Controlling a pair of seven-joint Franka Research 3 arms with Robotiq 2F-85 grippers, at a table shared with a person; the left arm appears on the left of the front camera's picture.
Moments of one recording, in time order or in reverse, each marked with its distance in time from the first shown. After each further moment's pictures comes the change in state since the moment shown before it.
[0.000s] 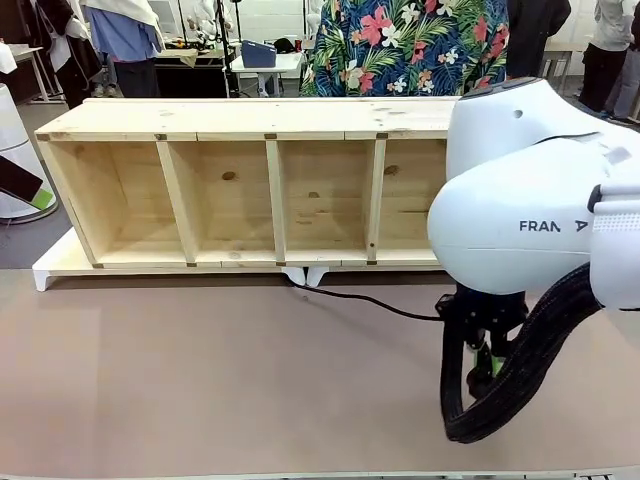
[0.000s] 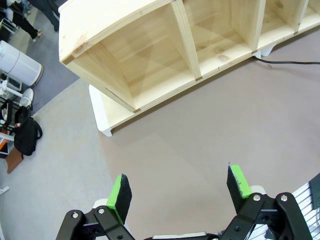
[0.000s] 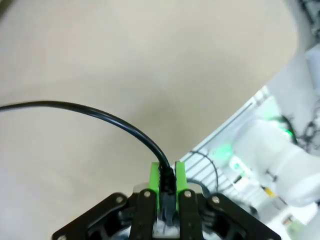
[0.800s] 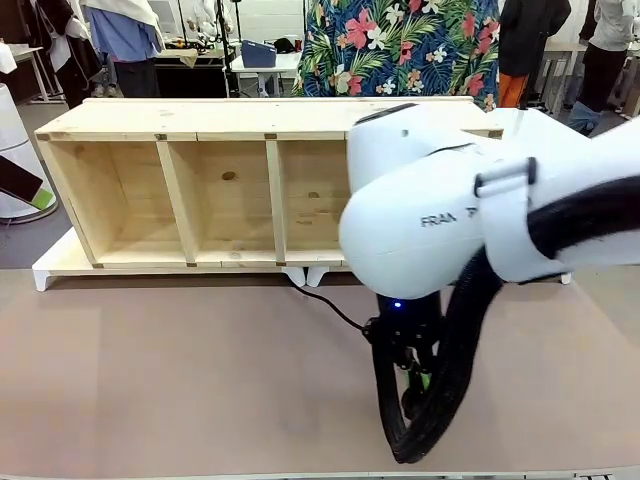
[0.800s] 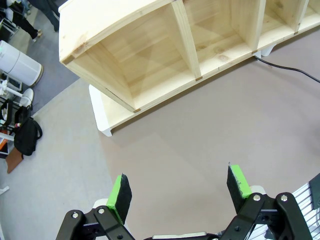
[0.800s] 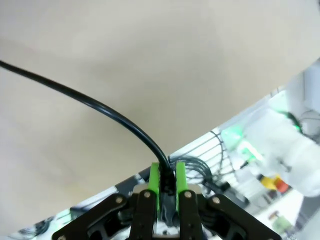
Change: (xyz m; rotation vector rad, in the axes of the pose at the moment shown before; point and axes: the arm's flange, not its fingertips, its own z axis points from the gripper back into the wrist) left arm 0.000 0.000 0.000 0.000 0.000 0.000; right arm -0.060 0.066 -0.010 -0.055 0.086 0.193
